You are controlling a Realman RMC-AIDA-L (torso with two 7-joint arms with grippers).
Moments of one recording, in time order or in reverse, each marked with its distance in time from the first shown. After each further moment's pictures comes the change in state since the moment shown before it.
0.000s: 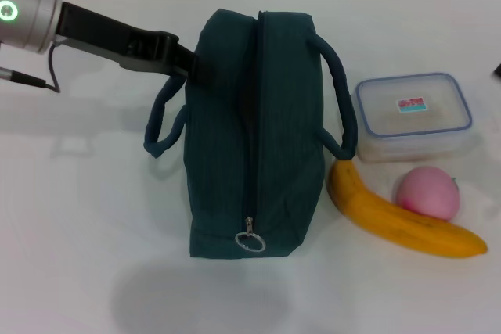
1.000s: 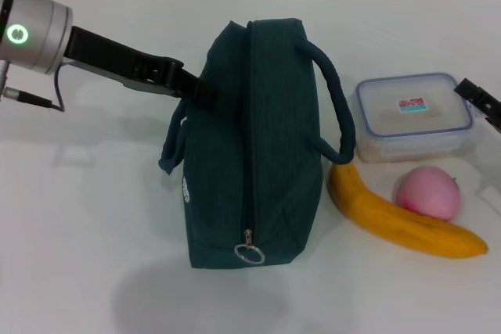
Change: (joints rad) left arm 0.008 -0.025 0.000 -0.012 0.051 0.000 0.046; right arm 0.093 0.016 0.054 0.287 0.040 0.497 0.225
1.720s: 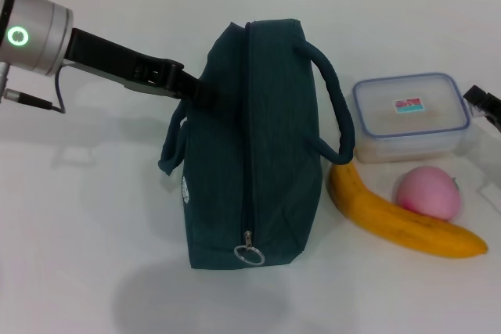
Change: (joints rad) left arm 0.003 -0.002 0.000 0.000 0.000 0.000 0.009; right arm 0.002 -0.002 -0.001 -0.005 0.002 0.013 0.062
